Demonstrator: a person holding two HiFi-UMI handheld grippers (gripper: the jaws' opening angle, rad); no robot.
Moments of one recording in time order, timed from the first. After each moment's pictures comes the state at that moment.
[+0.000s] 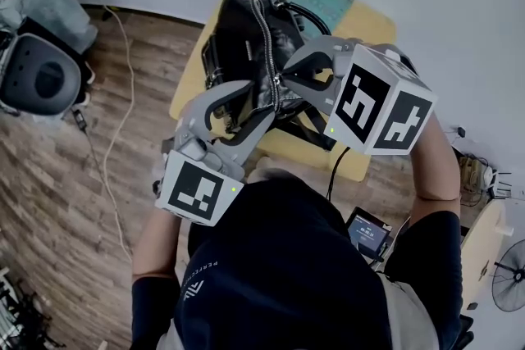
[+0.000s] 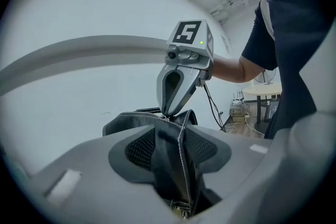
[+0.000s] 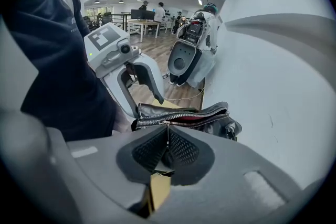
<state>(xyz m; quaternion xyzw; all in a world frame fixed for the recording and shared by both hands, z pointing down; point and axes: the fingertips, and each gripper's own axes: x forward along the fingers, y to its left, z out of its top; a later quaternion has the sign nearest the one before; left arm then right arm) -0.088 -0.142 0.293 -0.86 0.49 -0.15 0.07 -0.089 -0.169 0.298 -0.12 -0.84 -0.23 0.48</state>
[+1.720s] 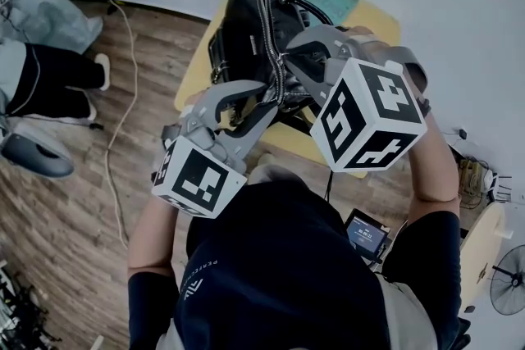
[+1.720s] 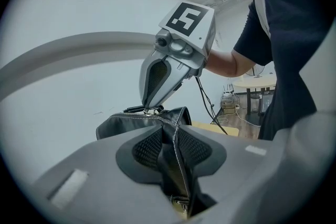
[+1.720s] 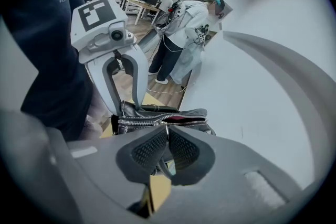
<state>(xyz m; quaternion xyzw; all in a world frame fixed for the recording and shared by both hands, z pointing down) -0.080 -0.135 0.303 -0.87 0.45 -0.20 0.06 -0.100 -0.183 0.283 -0.03 -0.80 -0.36 0.48</state>
